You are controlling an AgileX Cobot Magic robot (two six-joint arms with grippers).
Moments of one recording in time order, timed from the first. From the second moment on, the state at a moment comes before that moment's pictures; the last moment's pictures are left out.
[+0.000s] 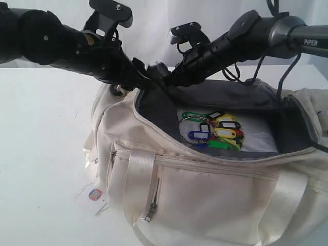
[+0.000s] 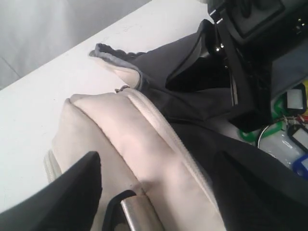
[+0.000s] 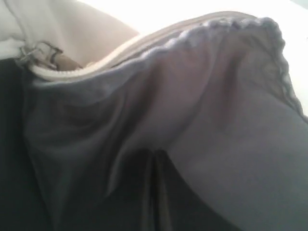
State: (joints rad) left arm -0.58 1.63 -1.25 -0.13 0.29 0.28; right arm 0.43 2.16 -1.74 0.79 0.68 -0.95
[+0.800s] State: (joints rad) left arm -0.70 1.89 -1.73 -0.55 0.87 0.88; right arm 0.35 0.89 -0.90 0.18 0.56 -0.22
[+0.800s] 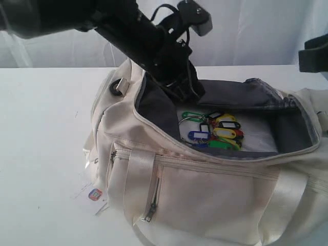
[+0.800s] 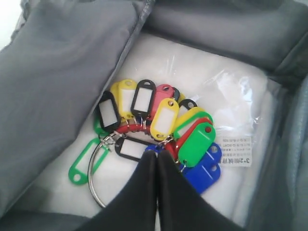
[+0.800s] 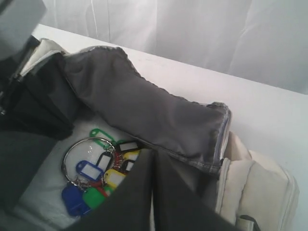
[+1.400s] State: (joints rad) left arm -0.73 2.20 -2.04 -0.27 0.95 0.70; right arm 0.35 0.84 -0.85 0.18 0.53 -0.18
